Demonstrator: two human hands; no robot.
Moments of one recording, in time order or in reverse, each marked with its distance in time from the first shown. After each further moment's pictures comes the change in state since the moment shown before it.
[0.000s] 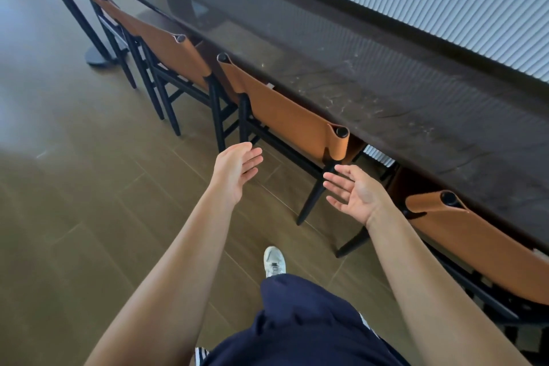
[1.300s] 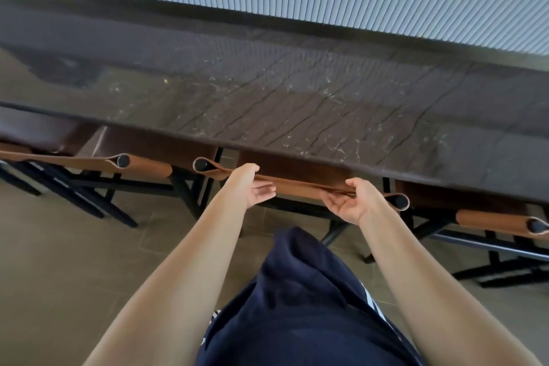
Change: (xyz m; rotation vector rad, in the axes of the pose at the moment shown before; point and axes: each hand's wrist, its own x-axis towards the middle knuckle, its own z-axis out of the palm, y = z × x) left_hand 0.287 0.150 0.063 0.345 -0.347 -0.480; right_hand 0.175 -0.090 0.155 0.745 0.389 0.096
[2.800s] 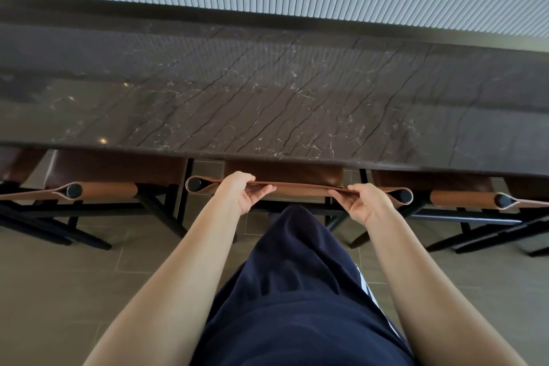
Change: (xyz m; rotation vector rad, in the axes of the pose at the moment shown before) left_hand 0.014 0.001 0.035 -0.084 -0.052 -0.178; right_hand 0.005 -0.027 -0.042 0.123 0.124 -0.129
